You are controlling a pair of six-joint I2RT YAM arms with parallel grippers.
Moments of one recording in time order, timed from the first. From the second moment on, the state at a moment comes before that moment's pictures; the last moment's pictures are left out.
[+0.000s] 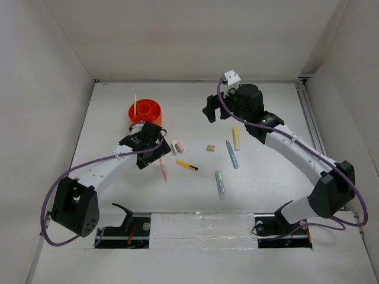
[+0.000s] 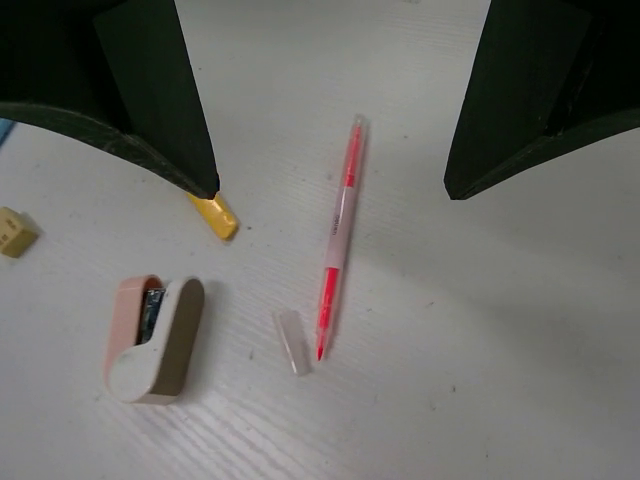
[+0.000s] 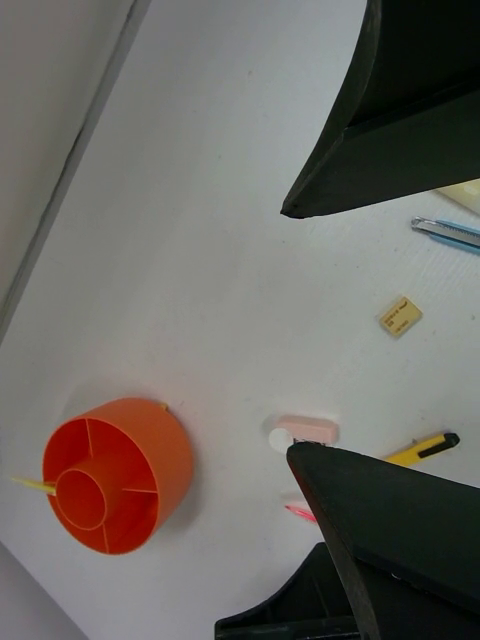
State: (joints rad) left arm -0.47 1.29 0.88 -0.67 -0.23 -0.95; right arm 0.55 1.45 1.28 -0.11 -0.08 0.07
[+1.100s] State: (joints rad) left arm -0.59 1.52 0.82 -0.67 -0.31 -1.06; right arm 0.57 1.48 1.22 0.06 -0.26 0.15
